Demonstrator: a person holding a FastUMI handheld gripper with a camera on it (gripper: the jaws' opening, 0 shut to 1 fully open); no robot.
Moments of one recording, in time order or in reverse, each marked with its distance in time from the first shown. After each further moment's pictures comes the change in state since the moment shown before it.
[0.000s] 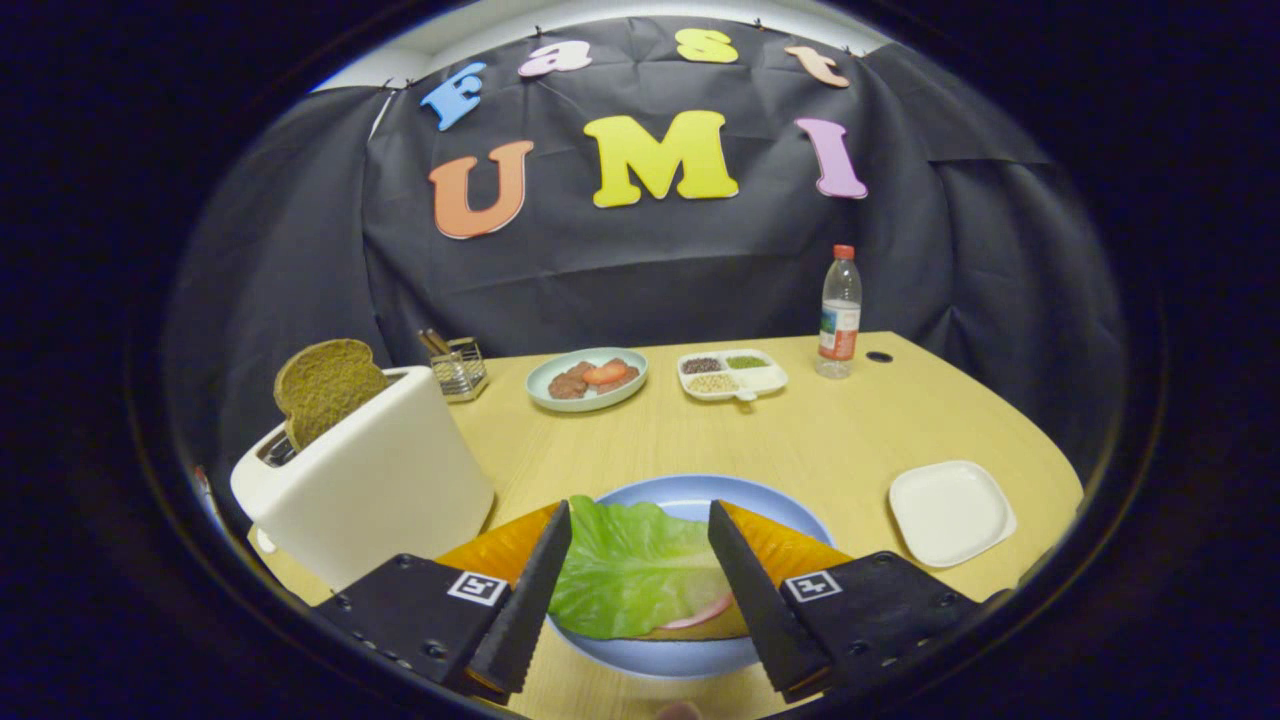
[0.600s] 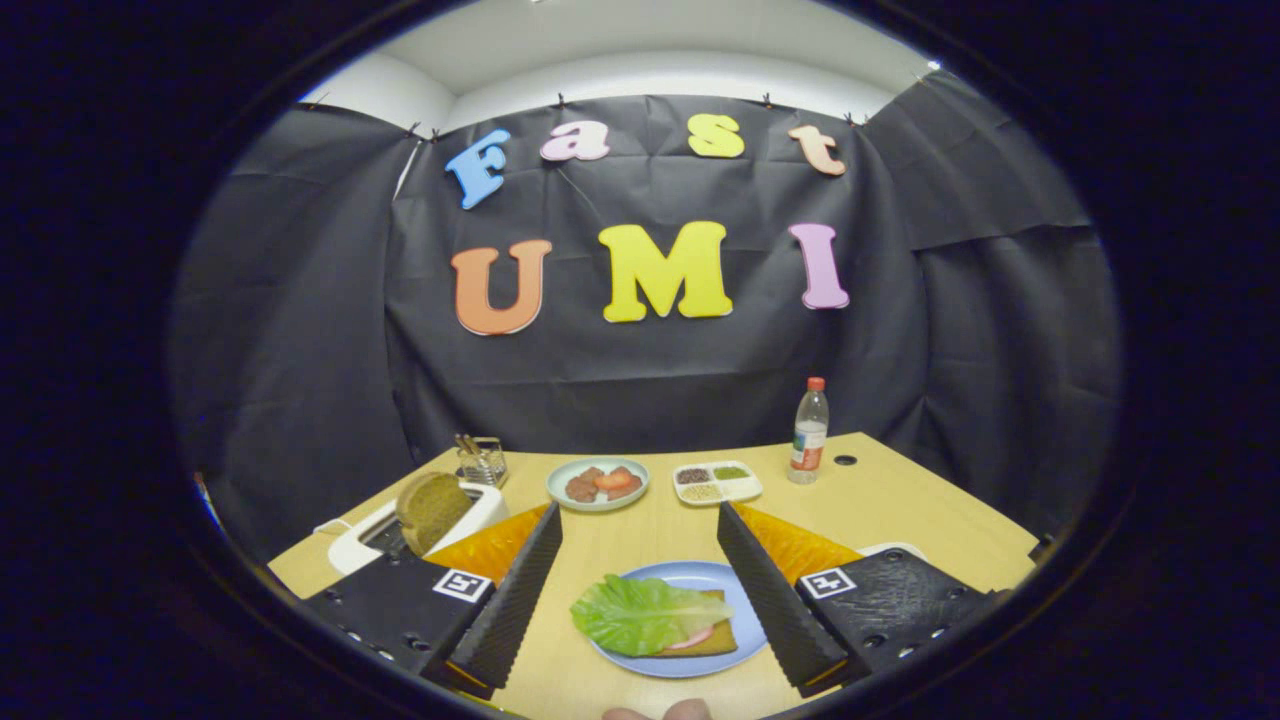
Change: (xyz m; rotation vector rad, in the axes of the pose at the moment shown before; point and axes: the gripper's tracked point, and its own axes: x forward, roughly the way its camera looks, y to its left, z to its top) arm -0.100 0.050 0.102 -0.039 -0.250 -0.003
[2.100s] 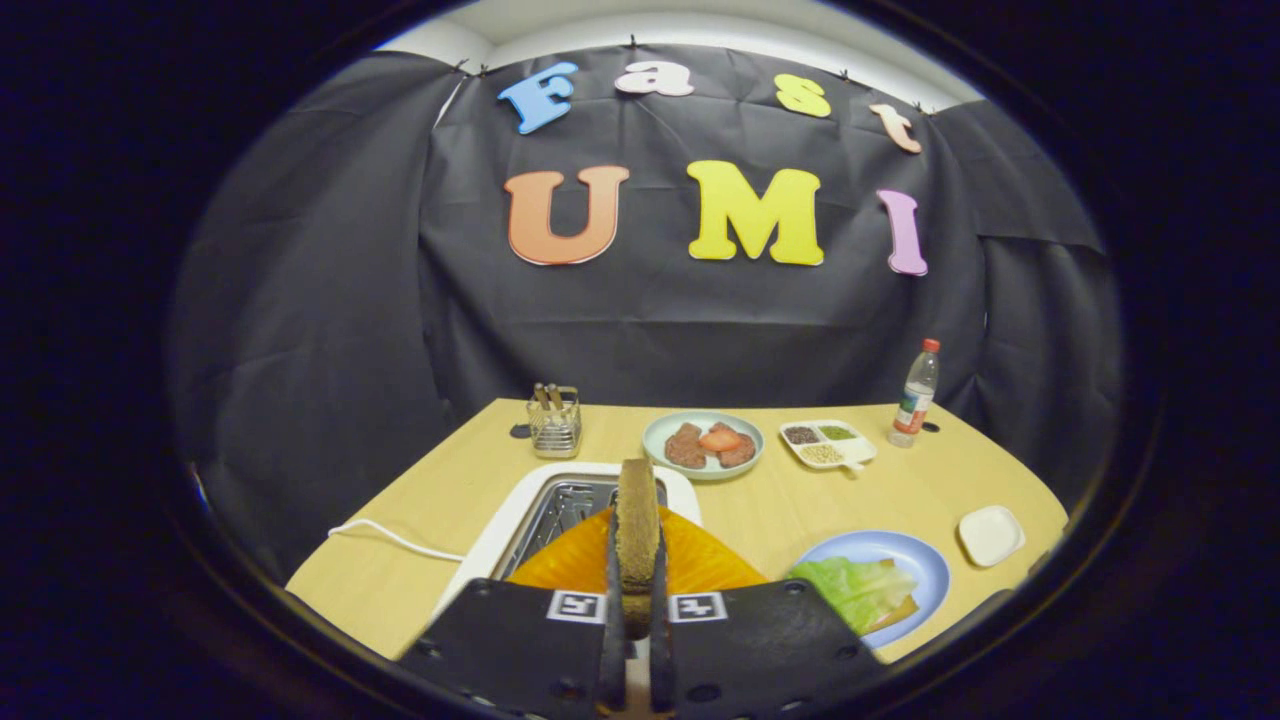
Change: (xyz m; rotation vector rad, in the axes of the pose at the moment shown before) arm 0.091 0.167 -0.070 -0.049 0.187 0.014
